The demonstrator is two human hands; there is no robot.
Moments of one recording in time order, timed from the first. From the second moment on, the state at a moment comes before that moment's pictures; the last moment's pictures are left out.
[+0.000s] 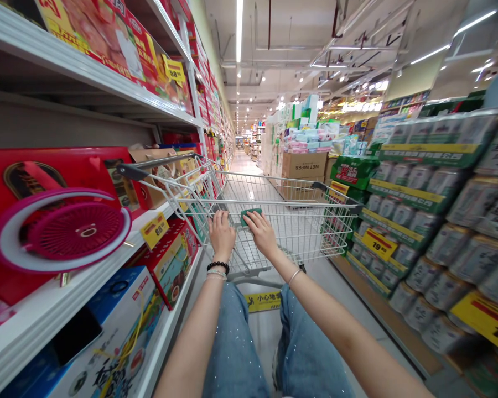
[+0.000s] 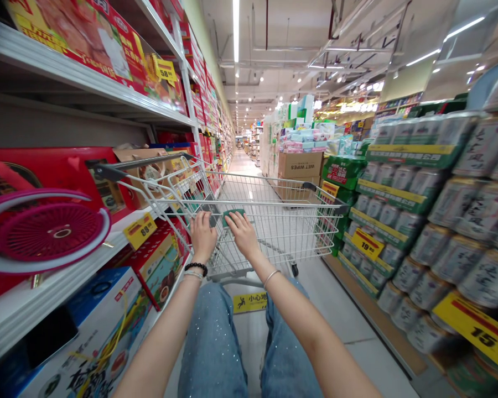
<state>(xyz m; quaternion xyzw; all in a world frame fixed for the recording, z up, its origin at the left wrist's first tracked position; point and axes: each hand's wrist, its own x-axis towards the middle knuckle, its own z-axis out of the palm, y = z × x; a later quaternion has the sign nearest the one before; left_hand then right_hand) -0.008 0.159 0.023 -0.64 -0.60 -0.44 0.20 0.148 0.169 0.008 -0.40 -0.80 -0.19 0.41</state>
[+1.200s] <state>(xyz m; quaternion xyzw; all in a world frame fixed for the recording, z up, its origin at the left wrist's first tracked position) -0.010 0.156 0.027 -0.63 -0.61 -0.45 0.19 0.172 0.170 0.013 -0.43 -0.74 -0.17 0.50</state>
